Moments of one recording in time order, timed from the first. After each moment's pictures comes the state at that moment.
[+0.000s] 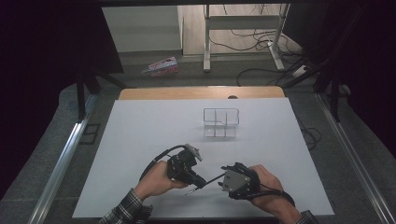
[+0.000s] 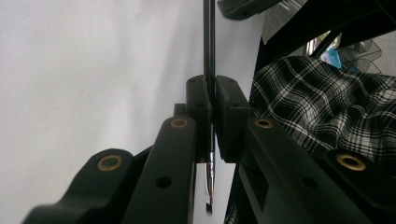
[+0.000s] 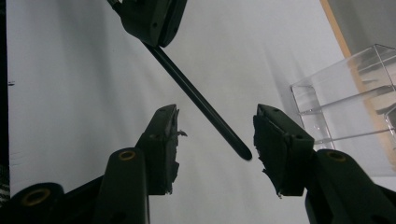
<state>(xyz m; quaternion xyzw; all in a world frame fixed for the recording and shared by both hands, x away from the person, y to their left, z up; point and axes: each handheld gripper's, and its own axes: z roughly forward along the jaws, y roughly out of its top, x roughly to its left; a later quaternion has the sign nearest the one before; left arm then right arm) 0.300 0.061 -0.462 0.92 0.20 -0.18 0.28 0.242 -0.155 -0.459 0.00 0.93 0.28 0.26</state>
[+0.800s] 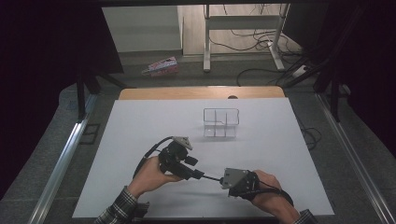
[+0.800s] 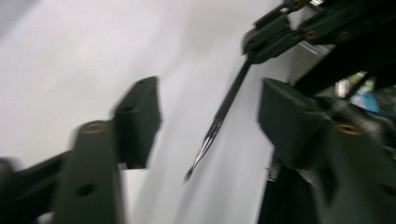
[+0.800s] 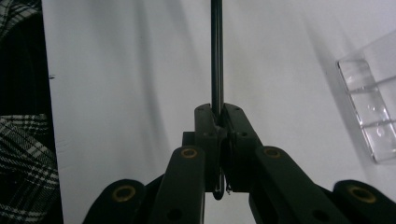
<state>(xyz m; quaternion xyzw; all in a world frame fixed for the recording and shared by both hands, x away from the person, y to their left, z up) 0.305 0.091 -0.447 0.90 0.25 -0.08 0.35 0.249 -0.157 -0.463 0.04 0.95 0.25 0.18</state>
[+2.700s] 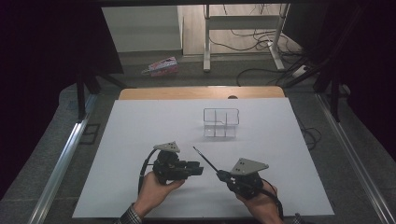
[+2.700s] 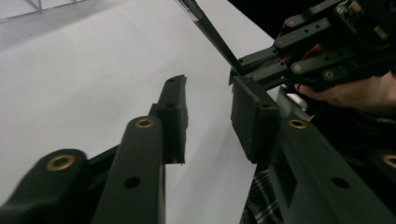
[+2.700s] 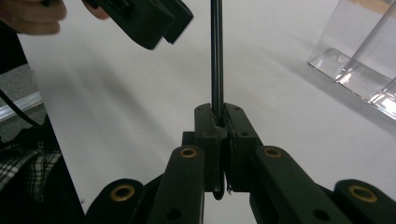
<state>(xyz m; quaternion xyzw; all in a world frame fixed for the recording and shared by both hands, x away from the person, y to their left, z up) 0.277 0.104 -0.467 0.79 0.34 -0.11 0.50 0.245 -0.166 -0.463 0.25 0.86 0.43 0.13</state>
